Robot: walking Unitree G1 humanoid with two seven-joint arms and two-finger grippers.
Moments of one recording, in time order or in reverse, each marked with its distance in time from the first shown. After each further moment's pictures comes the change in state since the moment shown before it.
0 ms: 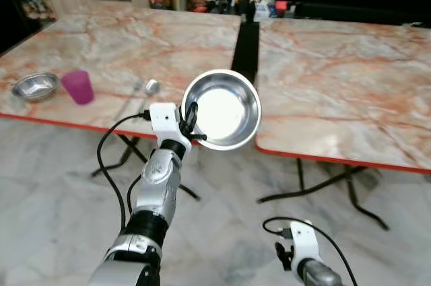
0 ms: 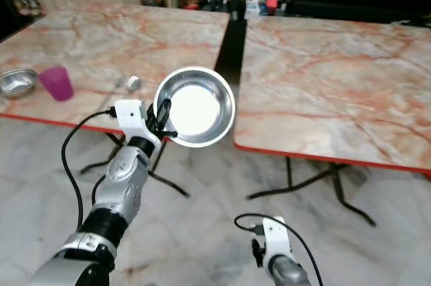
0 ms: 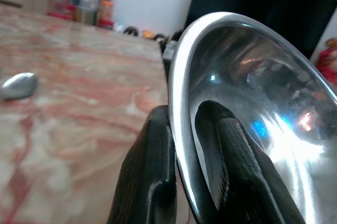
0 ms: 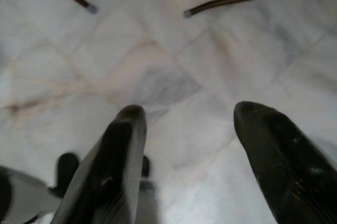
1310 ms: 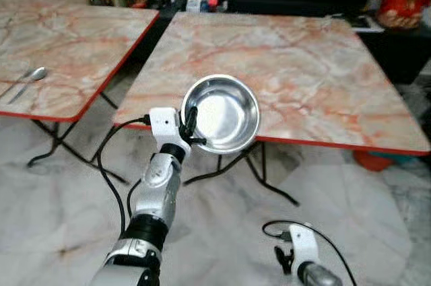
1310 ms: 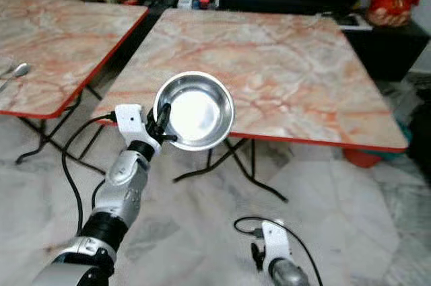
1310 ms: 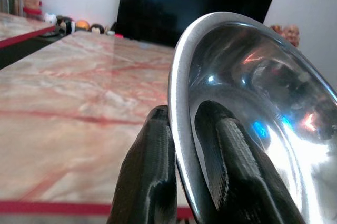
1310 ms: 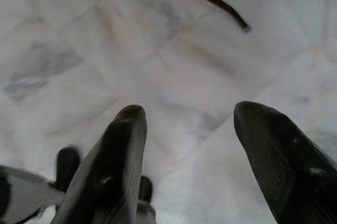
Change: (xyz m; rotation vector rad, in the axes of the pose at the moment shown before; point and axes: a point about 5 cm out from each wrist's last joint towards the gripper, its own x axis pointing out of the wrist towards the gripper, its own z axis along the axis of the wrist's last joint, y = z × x) left arm 0.001 -0.008 0.000 -0.013 -0.005 -0.013; right arm -0.001 -0.006 0.001 -0.016 0.000 -0.003
